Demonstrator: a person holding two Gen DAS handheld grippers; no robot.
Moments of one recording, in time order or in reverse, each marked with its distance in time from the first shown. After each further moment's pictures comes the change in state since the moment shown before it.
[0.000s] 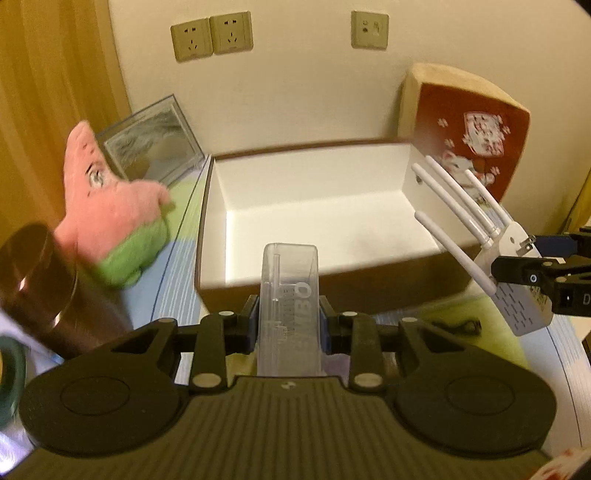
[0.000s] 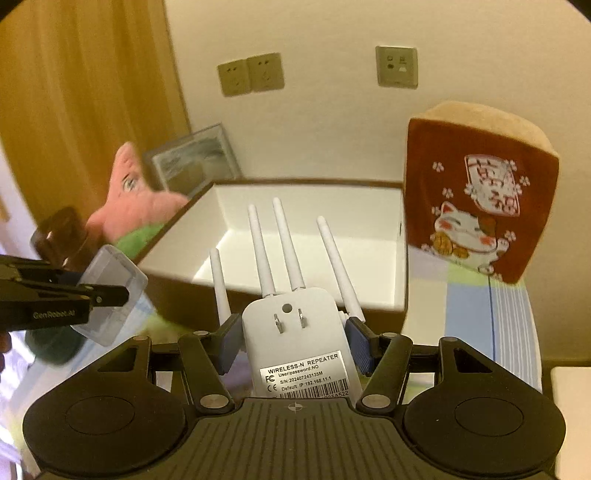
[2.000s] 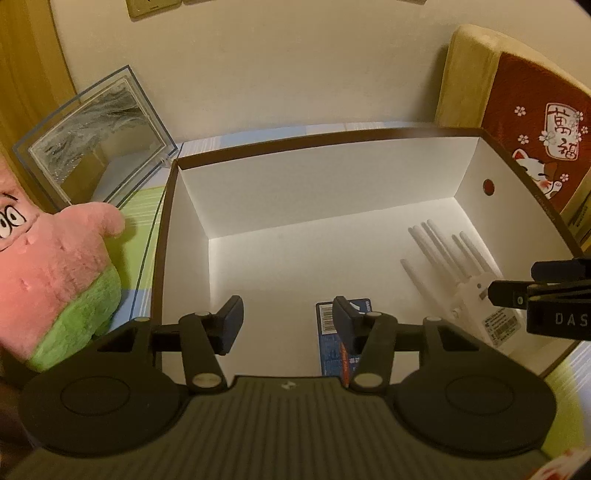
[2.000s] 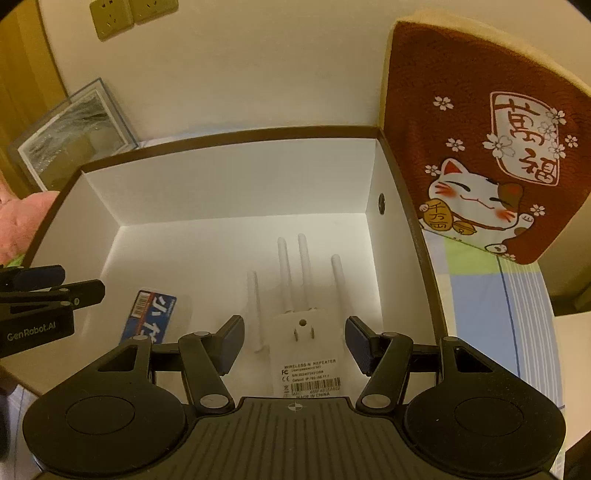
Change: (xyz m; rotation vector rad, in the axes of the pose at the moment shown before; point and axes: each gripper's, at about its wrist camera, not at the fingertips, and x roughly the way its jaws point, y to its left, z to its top) left arm 0.164 0.046 0.066 0.036 0.114 -0.036; right arm 0.157 -0.029 0.051 0.157 0.231 -0.236
